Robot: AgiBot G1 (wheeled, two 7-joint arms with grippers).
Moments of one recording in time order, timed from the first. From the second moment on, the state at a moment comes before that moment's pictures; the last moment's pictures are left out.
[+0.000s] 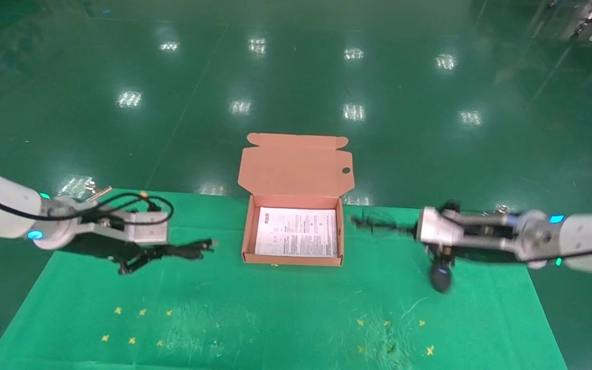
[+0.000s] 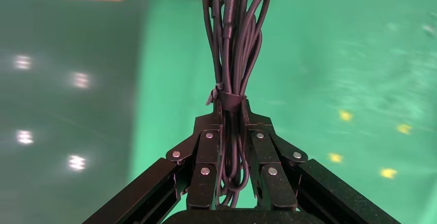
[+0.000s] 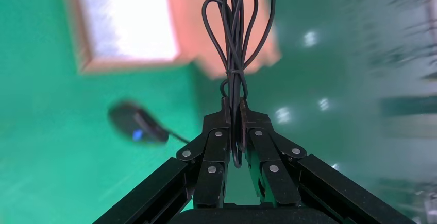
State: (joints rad) left arm -1.70 0.96 1.02 -0.83 1.81 1.11 -0.11; right arm 1.46 -0.91 -0.61 0.97 -1.79 -0.99 -0.05
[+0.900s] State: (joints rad) left arm -1.82 1.03 0.98 -0.93 1.93 0.92 -0.22; right arm 1.71 -1.20 -0.56 0.77 -1.68 -0.90 -0.20
